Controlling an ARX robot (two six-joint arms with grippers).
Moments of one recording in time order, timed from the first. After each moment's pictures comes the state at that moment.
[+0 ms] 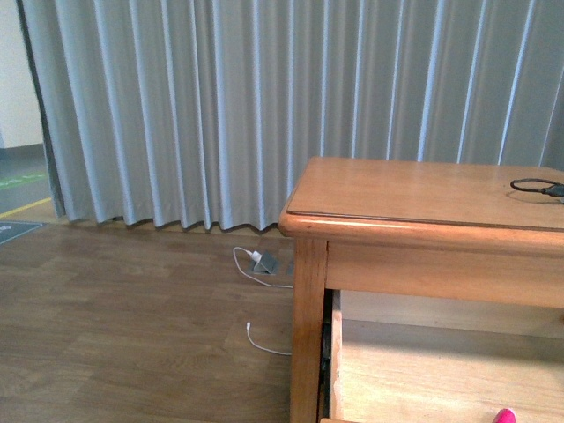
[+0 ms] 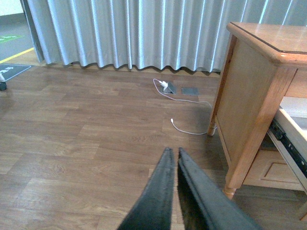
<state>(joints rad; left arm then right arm) 0.00 0.00 0.02 0.00 0.00 0.00 0.00 0.05 0.05 -0.01 0.00 0.00</state>
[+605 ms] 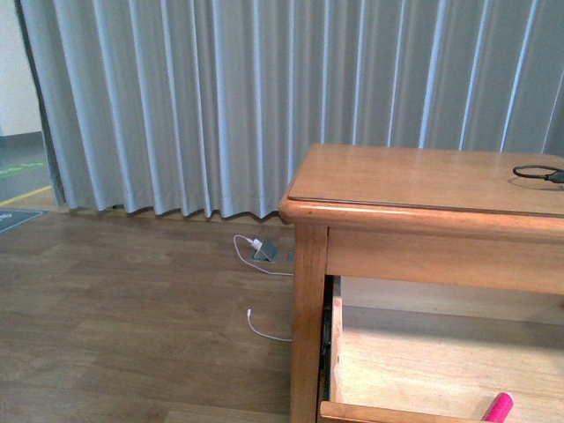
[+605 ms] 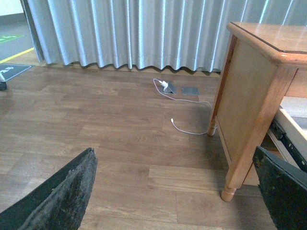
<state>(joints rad) 0.00 0.00 0.02 0.00 0.00 0.00 0.11 0.95 0.22 0.05 -0.03 -0.11</state>
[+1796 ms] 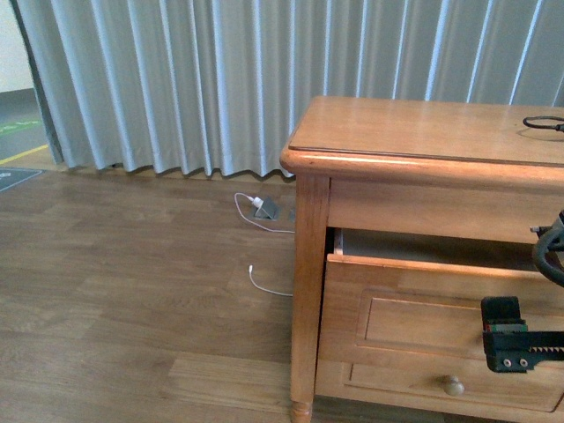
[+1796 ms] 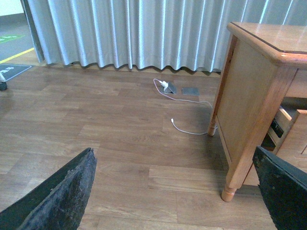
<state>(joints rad) 0.00 0.00 0.02 0.00 0.00 0.00 0.12 1.86 0.64 0.71 0.20 0.00</state>
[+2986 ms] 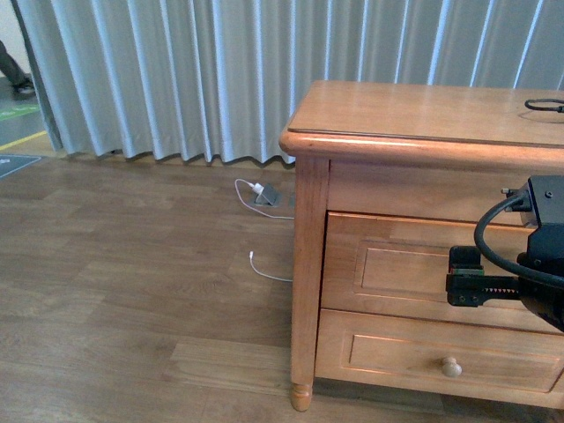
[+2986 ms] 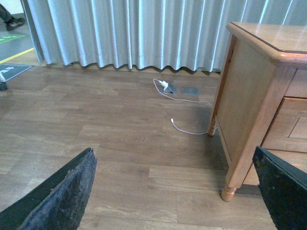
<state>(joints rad) 0.00 0.00 0.02 0.00 0.00 0.00 0.10 2.08 0.79 0.93 0.18 0.03</state>
